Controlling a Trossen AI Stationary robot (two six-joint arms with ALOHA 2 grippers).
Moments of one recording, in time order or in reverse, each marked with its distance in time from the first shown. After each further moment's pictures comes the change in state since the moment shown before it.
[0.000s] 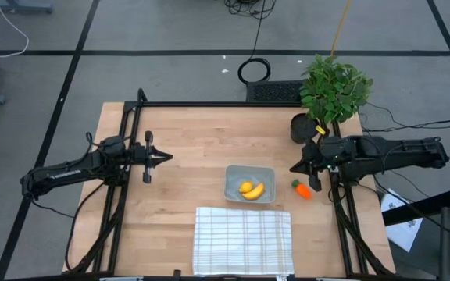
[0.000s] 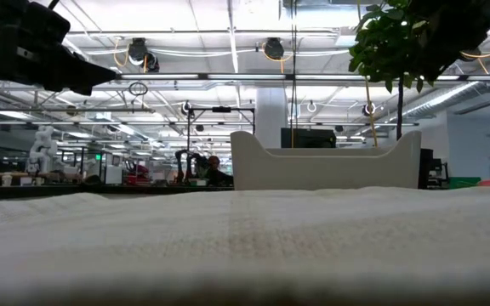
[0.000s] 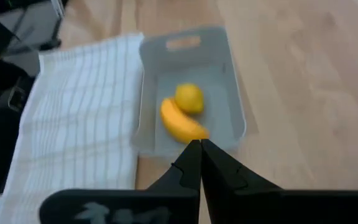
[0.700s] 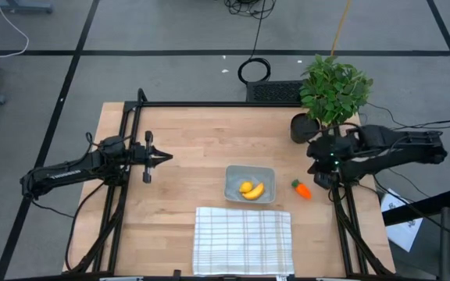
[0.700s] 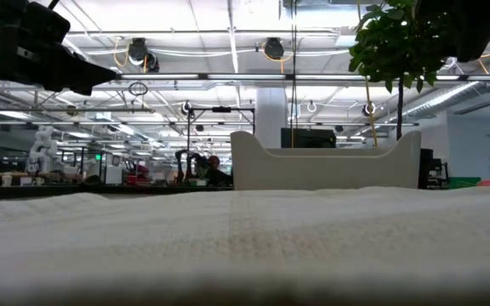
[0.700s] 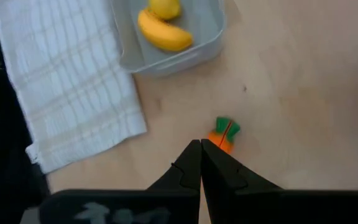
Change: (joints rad) left arm 0.000 0.000 0.000 0.000 0.000 0.001; right arm 0.013 0.200 0.330 -0.549 -0.053 0.244
